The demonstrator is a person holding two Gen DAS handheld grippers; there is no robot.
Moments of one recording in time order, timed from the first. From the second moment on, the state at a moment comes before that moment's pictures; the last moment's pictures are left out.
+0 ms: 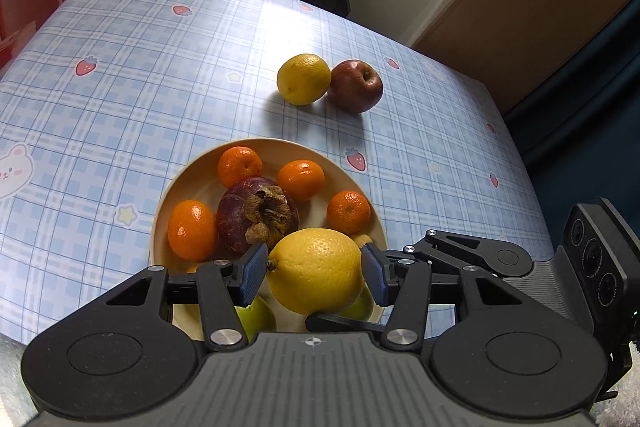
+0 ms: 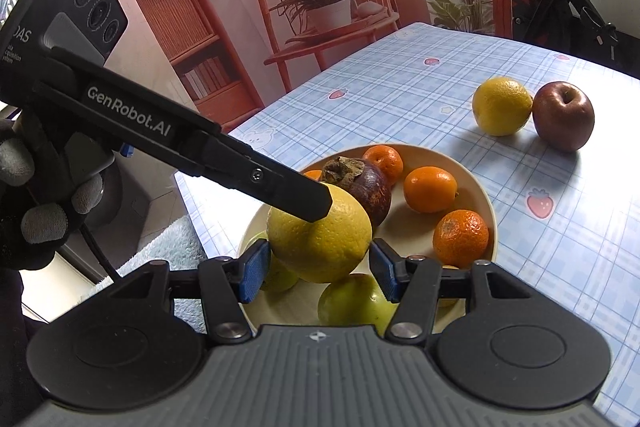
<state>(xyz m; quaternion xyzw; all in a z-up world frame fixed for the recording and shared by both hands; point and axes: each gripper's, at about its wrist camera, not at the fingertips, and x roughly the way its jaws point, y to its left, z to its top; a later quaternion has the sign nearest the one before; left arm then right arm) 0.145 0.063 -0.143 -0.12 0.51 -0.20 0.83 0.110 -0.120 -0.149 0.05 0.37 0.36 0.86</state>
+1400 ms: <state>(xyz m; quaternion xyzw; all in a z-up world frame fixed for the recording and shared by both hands) 0.153 0.068 -0.104 -0.10 0.41 -0.16 0.89 0.118 -0.156 -0.115 0.05 0.31 0.27 0.91</state>
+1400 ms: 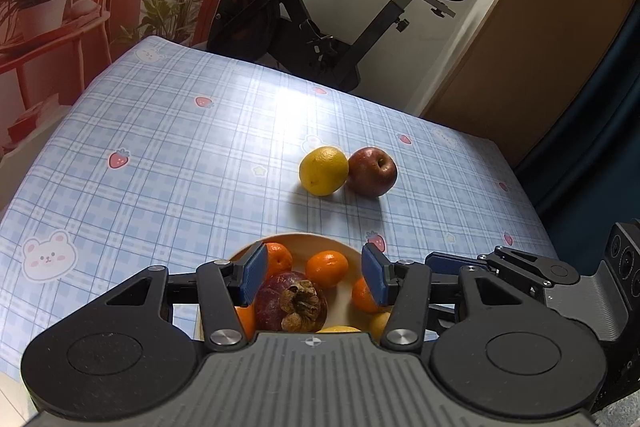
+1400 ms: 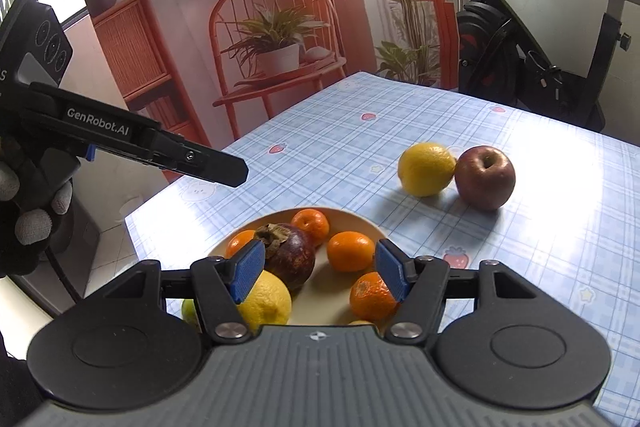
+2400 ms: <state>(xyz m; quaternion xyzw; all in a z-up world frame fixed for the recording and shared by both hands) 0.250 0.013 -0.119 -0.03 0.37 -0.17 0.91 0.201 -0.218 -0.144 0.03 0.27 0.15 0.95</state>
